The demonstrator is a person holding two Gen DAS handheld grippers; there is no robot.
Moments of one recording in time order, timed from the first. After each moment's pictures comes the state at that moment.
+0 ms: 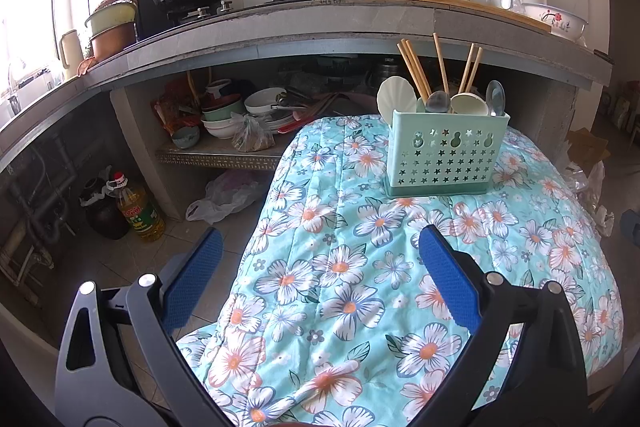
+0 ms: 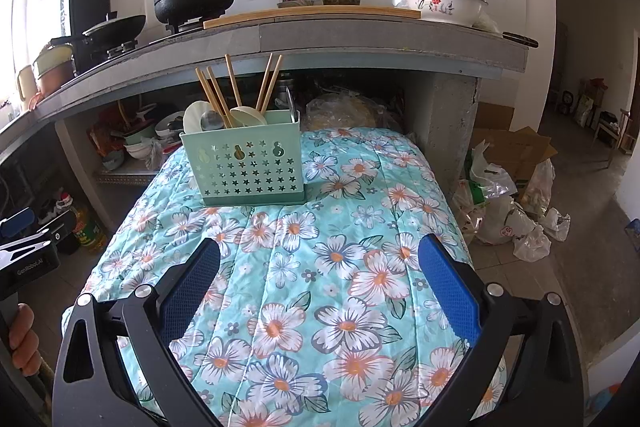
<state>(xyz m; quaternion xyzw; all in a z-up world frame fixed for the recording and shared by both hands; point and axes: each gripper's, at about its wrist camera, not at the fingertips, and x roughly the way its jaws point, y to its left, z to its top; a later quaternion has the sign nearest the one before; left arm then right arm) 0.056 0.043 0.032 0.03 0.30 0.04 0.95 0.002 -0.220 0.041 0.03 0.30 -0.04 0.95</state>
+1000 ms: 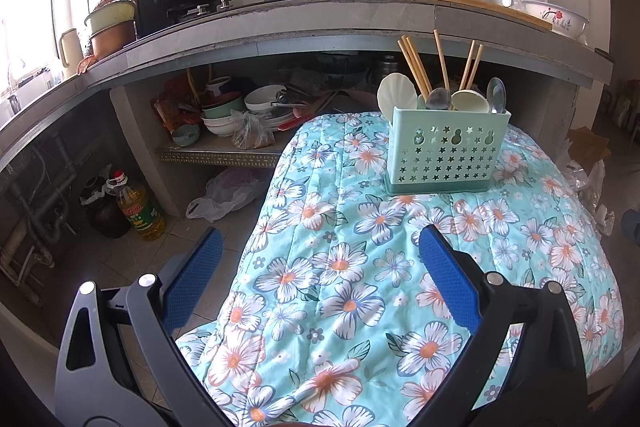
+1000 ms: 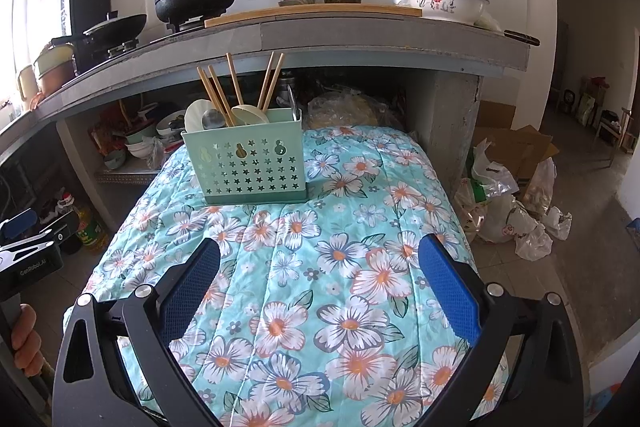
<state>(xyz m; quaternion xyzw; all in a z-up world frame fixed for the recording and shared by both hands) 0.057 0.042 0.030 0.03 0.30 0.04 0.95 0.004 -0.222 0.040 0.03 0.30 -0.03 0.95</state>
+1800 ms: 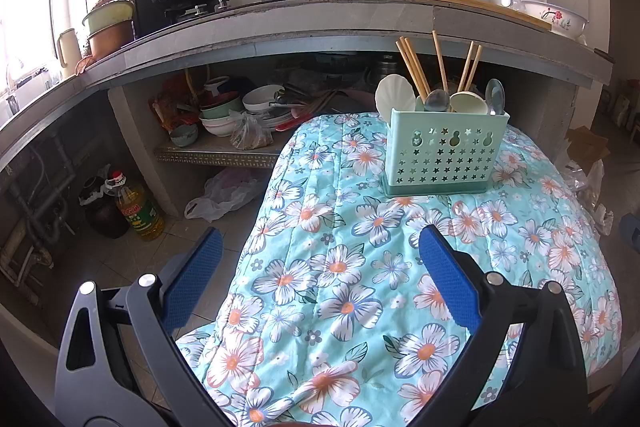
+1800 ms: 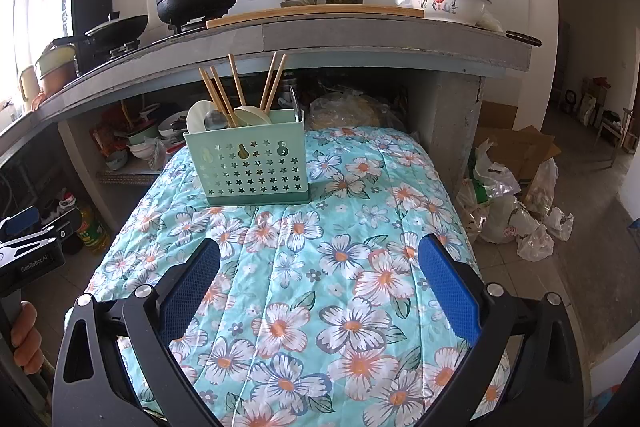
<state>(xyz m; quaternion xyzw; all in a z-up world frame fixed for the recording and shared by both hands) 0.059 0.042 0.030 0.03 0.30 0.04 0.95 0.005 -0.222 0.040 0.03 0.30 -0.03 0.95</state>
